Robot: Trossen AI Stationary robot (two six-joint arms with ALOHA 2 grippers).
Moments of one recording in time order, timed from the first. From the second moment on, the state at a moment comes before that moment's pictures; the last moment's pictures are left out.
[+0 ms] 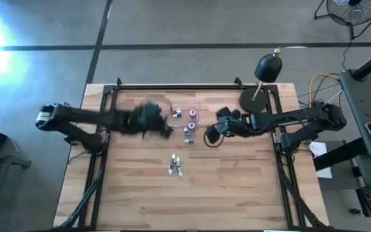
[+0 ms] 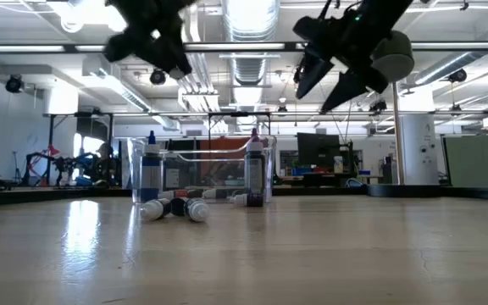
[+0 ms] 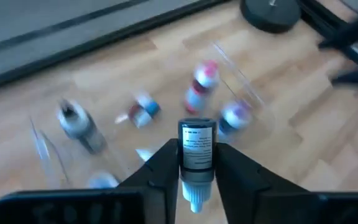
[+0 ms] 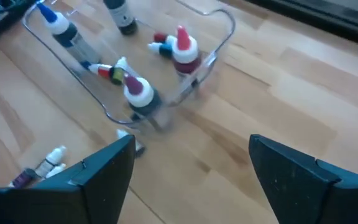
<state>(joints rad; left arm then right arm) -0.07 1.31 1.18 -0.75 -0.59 -0.89 0.03 1.39 1.01 -0.53 0.47 0.83</state>
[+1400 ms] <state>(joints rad) -0.50 0.95 0.67 -0.87 -0.53 -1.45 0.30 2.28 1.75 -0.67 0.18 1.33</state>
